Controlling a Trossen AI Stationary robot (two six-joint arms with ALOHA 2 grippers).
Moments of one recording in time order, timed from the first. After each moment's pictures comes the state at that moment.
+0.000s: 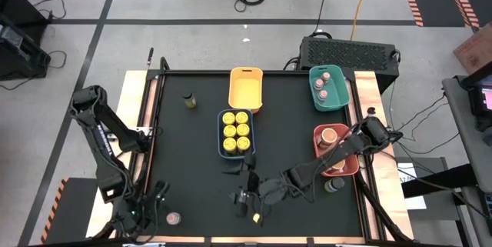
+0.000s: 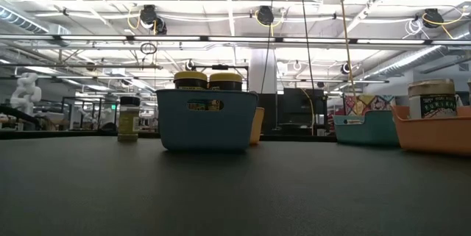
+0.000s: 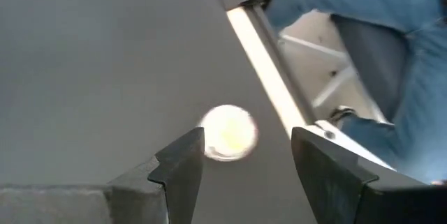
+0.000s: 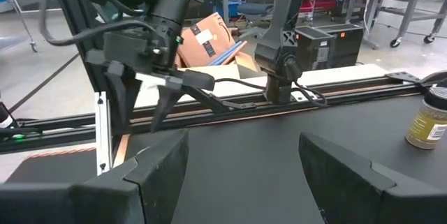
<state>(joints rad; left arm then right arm) -1.17 1.29 0.82 -0.51 -0.25 -0.68 0.48 1.95 1.42 0.32 0.63 0.25</state>
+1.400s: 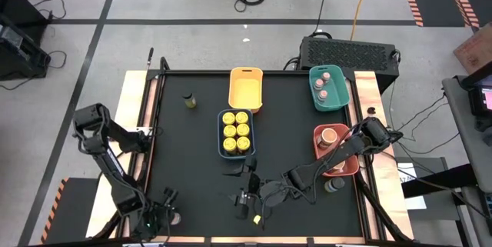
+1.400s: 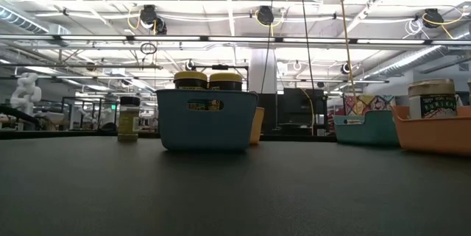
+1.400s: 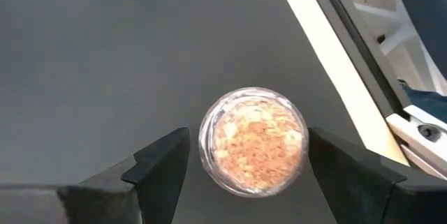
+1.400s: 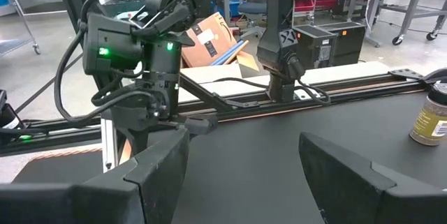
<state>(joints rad) -1.16 1.56 0.78 -0.36 -0.26 -0.64 0.50 1.95 1.42 0.32 0.63 0.27</state>
